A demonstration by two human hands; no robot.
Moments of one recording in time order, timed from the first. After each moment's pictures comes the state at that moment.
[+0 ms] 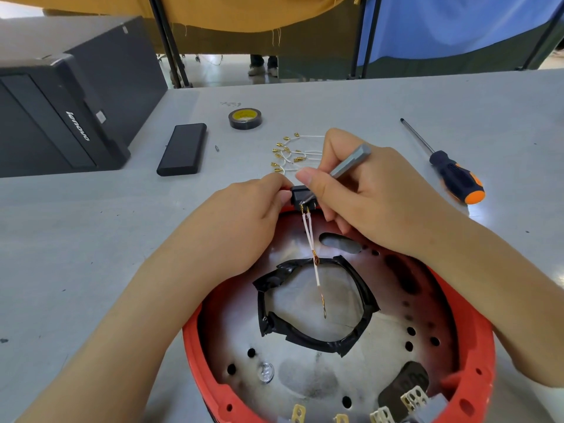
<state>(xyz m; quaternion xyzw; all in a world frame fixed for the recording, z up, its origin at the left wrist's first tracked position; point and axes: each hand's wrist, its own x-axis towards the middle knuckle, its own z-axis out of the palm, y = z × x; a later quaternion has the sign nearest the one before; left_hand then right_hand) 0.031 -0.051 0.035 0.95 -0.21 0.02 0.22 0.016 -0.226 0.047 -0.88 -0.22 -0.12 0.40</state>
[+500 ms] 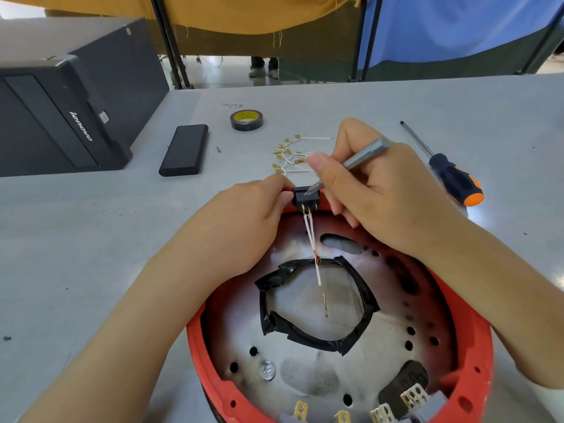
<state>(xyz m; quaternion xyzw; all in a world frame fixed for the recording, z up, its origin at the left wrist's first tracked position) 0.029 -0.051 0.037 0.95 -0.21 0.01 0.22 0.014 -0.225 0.050 -0.87 -0.22 -0.17 0.41</state>
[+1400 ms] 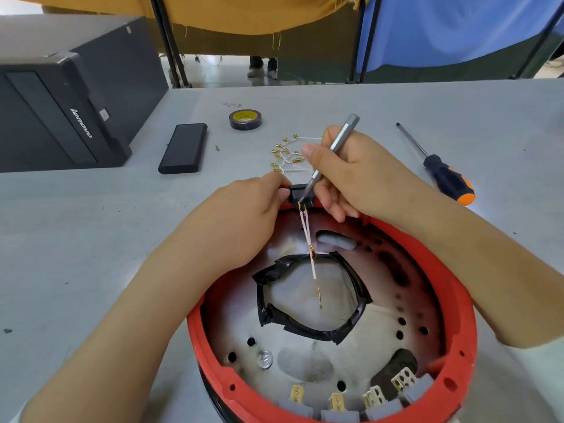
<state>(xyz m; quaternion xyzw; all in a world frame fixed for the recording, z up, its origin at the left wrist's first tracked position) 0.029 -0.052 0.039 0.96 -0.19 0.00 0.21 0.043 -0.223 0.046 -0.84 -0.15 -0.01 0.52</state>
